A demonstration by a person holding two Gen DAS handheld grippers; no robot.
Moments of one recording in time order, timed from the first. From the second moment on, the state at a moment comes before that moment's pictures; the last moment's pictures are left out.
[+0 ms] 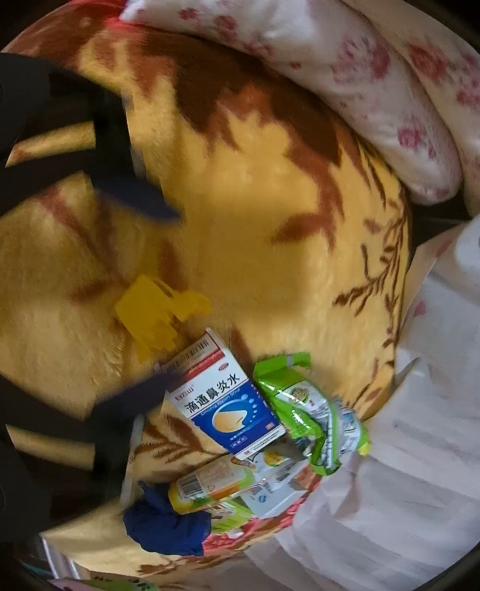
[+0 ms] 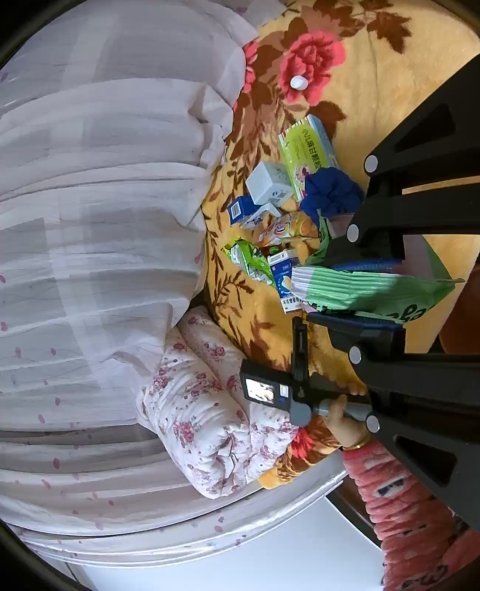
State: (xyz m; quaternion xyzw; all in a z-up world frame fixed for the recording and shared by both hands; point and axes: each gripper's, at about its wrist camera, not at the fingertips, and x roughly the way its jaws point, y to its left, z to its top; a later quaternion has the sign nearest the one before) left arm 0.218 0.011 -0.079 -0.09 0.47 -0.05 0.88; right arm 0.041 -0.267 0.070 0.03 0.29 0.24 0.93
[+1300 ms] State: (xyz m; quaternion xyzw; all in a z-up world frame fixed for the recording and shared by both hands) left arm -0.026 -0.032 -0.044 0.01 0.46 -0.25 0.85; right arm -0.088 -0.222 0.033 -0.01 0.33 0.31 0.89
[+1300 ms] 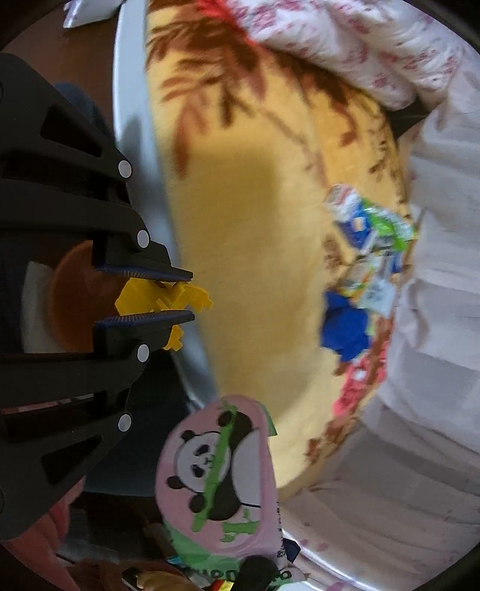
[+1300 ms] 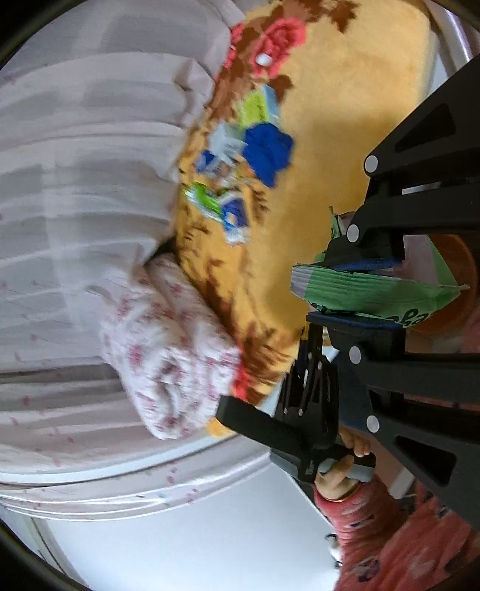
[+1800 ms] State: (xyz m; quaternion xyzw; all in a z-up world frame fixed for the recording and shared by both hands) left arm -0.020 -0.058 -0.195 0.00 0.61 -0.23 0.76; right arm -0.055 -0.196 -0.118 0.00 0.49 0.28 0.83
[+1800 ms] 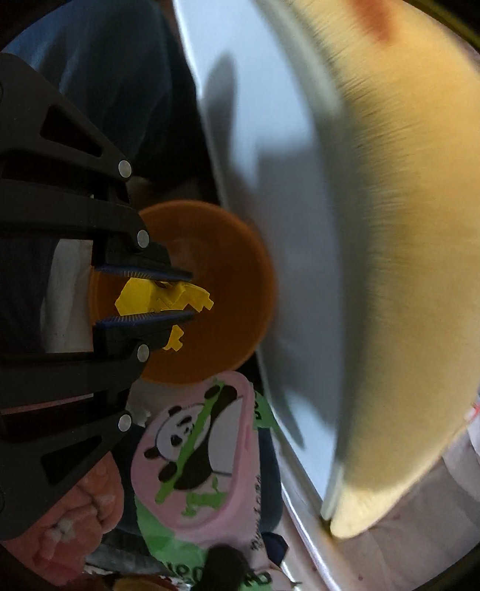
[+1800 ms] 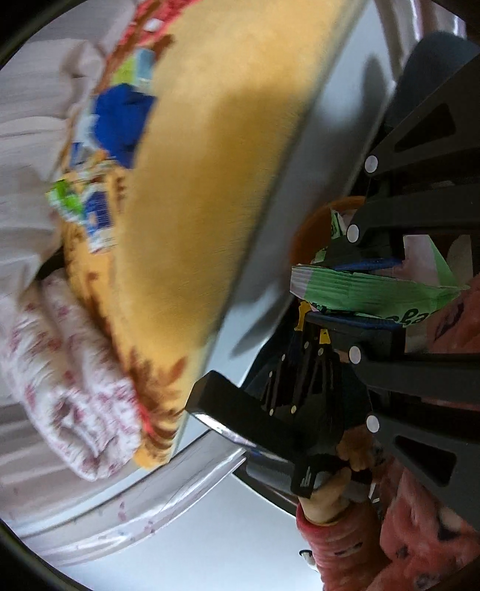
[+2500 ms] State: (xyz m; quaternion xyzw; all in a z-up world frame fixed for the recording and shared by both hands) left arm -0.009 -0.064 -0.286 0.00 0.72 -0.16 0.68; right arm -0.010 -0.182 -0.233 0.06 0.59 0.24 0.76
